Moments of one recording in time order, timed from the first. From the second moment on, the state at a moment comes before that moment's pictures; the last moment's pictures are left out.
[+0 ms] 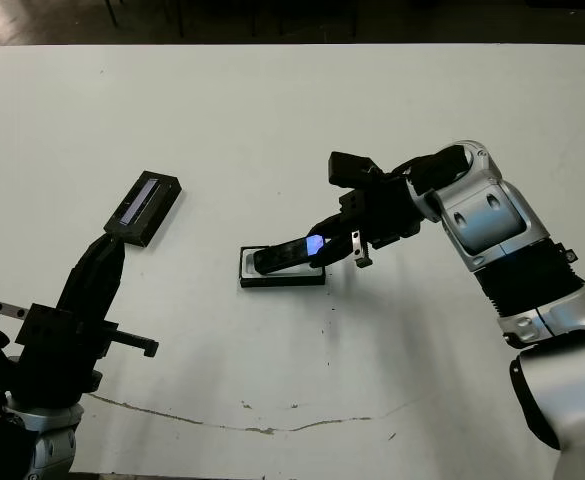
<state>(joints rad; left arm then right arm) 0.45 0.17 -0.06 -0.67 -0.15 -0.11 -0.16 -0.84 -0.66 0.46 0.24 0.07 0.46 1.41</state>
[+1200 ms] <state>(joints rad) 0.45 0.17 -0.06 -0.66 -0.14 -0.13 -0.15 -0.84 -0.64 0.49 0.20 0.01 0.45 1.37</state>
